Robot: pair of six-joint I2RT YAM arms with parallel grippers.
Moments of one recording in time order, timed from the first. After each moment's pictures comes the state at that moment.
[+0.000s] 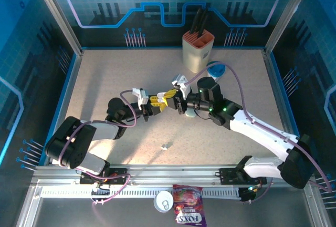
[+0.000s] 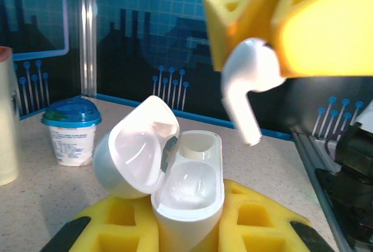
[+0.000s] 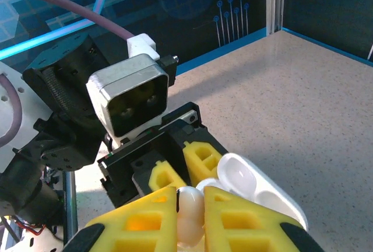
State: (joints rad) left arm -0.37 1.49 0.40 1.27 0.88 -0.25; right arm 0.74 1.24 0.96 -0.01 -0.40 0.08
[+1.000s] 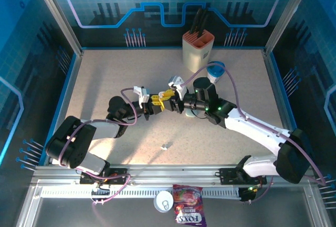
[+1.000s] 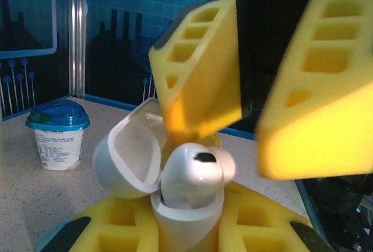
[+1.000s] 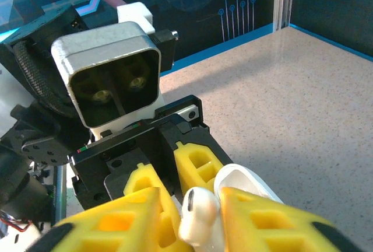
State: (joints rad) left arm -0.38 1.49 0.43 1.27 0.89 -0.30; right arm 0.74 1.30 0.94 0.05 -0.41 0.05
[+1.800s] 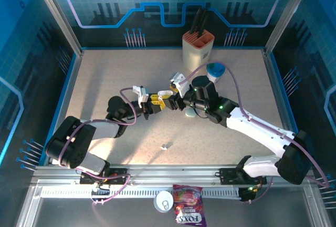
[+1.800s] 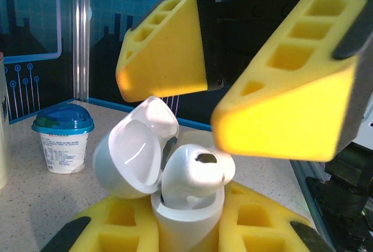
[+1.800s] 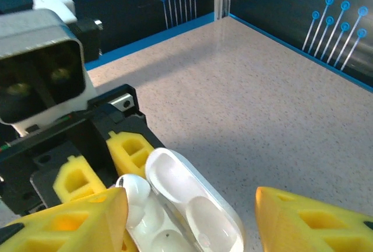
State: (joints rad) left arm -0.37 1.49 0.43 1.27 0.88 -0.30; right arm 0.77 1.29 1.01 -0.11 -0.17 -0.02
